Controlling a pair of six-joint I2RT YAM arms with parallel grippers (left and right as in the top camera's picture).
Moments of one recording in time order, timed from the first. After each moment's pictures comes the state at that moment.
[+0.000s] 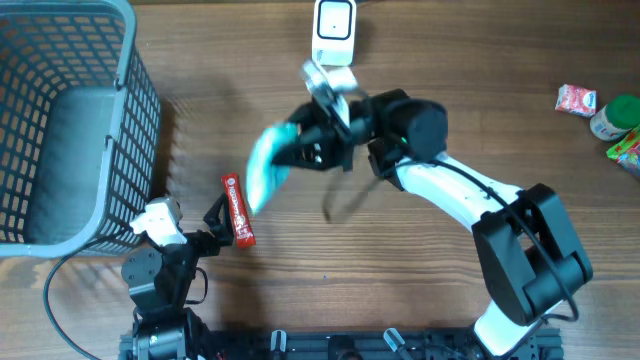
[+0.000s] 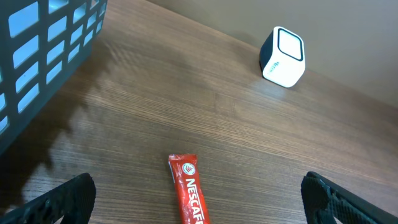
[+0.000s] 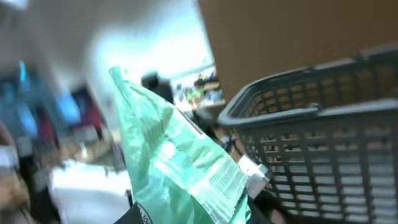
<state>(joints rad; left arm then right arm) 0.23 0.30 0.01 -0.04 0.34 -0.31 0.54 1.85 1.12 1.57 -1.40 1.09</state>
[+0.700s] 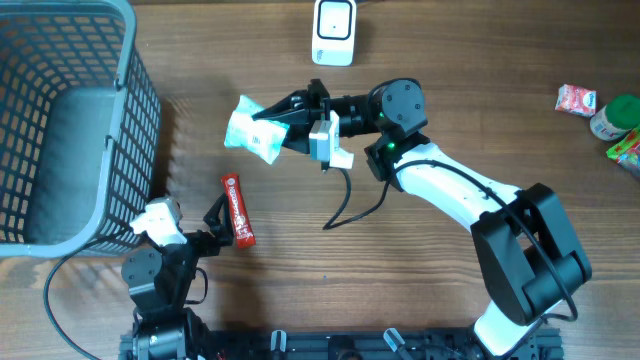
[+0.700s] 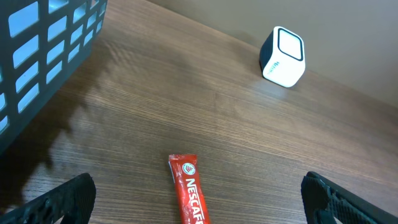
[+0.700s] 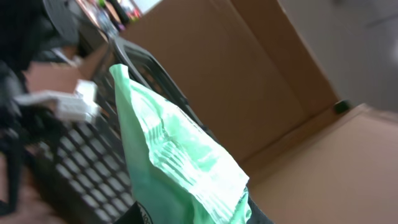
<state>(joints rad) 0.23 0.30 0.01 -0.04 0.34 -0.31 0.55 1.85 1.12 1.14 -1.18 -0.63</state>
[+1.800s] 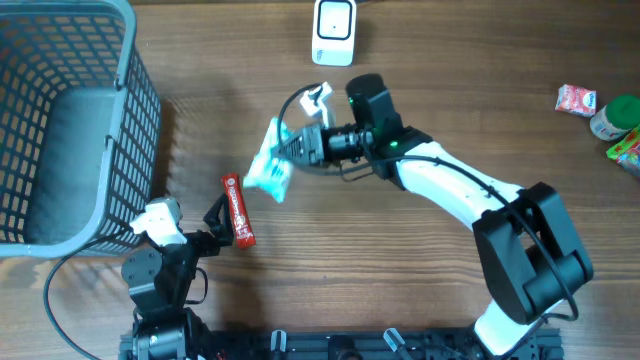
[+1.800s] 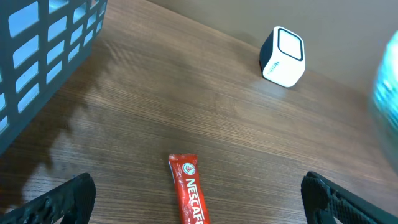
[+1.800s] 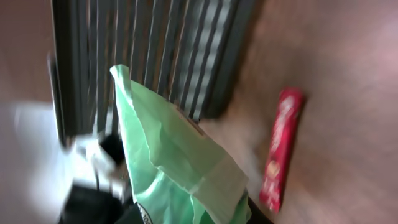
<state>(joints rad) 0.23 0.30 0.01 -0.04 0.34 -0.31 0.52 1.85 1.12 0.14 -0.95 0.84</state>
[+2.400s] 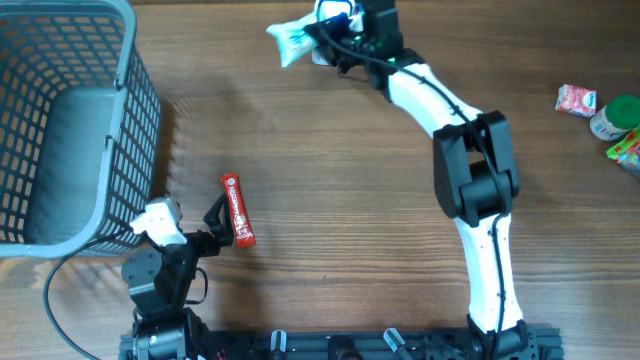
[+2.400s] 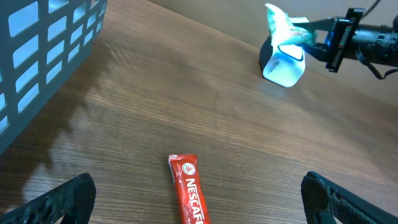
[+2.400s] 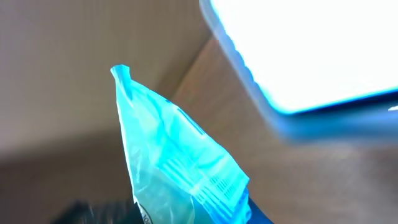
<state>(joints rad) 0.23 0.30 0.01 -0.04 0.34 -0.31 0.33 2.45 1.92 0.07 -0.52 1.31</state>
